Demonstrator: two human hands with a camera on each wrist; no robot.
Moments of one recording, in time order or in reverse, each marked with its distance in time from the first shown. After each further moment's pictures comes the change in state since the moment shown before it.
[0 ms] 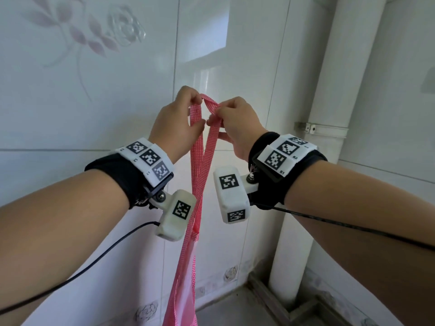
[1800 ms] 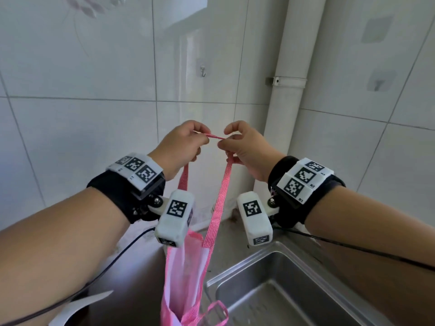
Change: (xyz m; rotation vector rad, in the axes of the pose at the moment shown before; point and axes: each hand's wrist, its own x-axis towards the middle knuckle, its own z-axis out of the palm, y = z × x) left_hand -0.163 0.117 -0.014 -0.512 -0.391 -0.577; right_hand -0.195 0.034 -0.100 -0.144 -0.155 0.180
